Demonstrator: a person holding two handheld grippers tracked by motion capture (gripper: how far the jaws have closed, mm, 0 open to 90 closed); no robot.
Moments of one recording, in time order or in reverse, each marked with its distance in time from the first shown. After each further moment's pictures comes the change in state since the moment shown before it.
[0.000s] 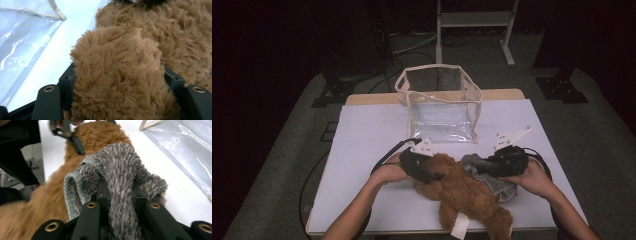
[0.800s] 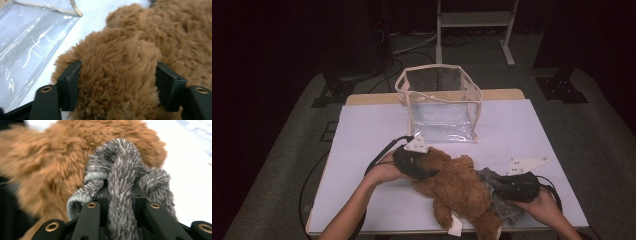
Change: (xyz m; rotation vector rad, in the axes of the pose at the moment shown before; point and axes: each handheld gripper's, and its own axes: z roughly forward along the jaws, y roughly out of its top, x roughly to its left) left arm 0.003 -0.004 -0.018 0.009 0.069 -0.014; right arm 0.034 -0.061 0.001 -0.063 -0.148 0.057
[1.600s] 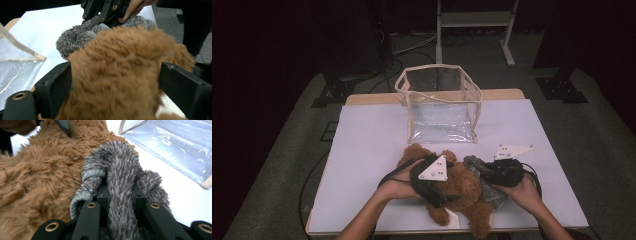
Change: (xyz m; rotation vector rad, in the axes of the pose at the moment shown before) left arm -0.070 0.029 0.015 -0.119 -0.075 0.265; right arm -0.020 0.023 0.030 -0.082 -0.008 0.053
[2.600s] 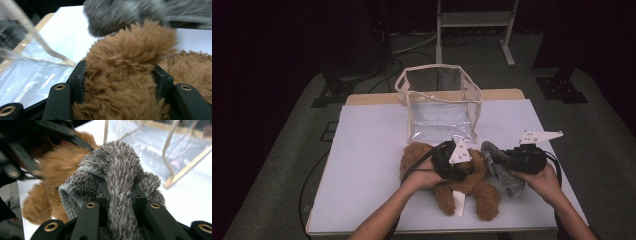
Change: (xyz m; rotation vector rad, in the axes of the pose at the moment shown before) left arm 0.035 0.030 0.050 0.057 0.243 -0.106; right arm -0.037 0.013 -0.047 -0.075 -0.010 0.070
